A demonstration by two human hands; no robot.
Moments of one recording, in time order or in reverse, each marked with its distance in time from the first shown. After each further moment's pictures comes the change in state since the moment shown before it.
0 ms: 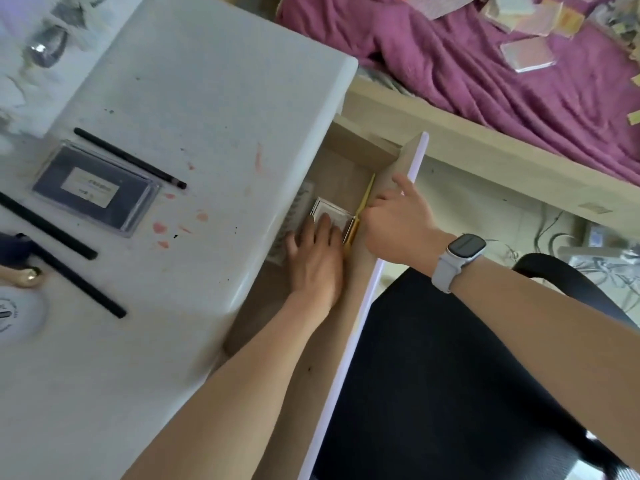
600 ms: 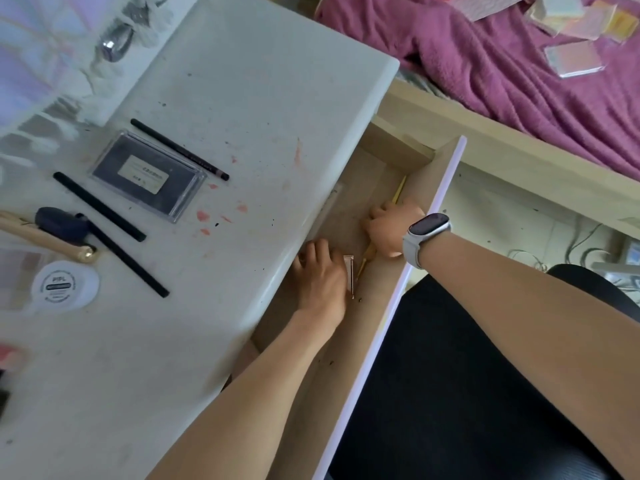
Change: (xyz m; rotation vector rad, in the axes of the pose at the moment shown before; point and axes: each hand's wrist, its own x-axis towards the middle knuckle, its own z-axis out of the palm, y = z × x) left_hand -0.034 -0.020 -0.002 0.064 -0.006 -0.112; right_hand 0.038 -0.024 0.017 -0.163 -0.255 -0.130
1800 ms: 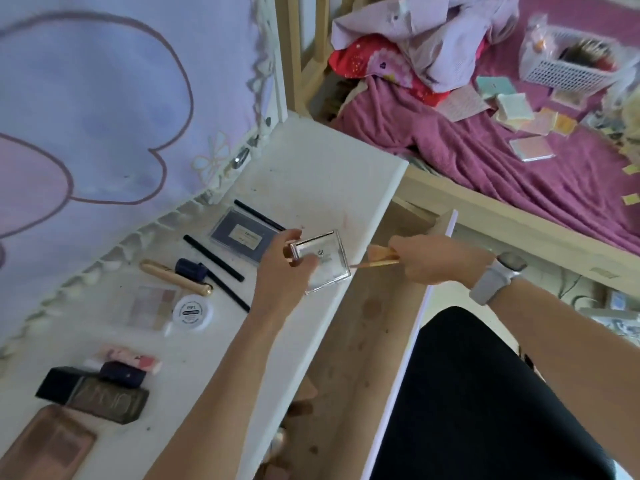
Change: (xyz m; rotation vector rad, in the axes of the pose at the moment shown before) left_hand -0.024 -0.105 -0.173 -1.203 0.060 -0.329; right_hand -0.106 0.001 -0.123 0.461 0.023 0.021
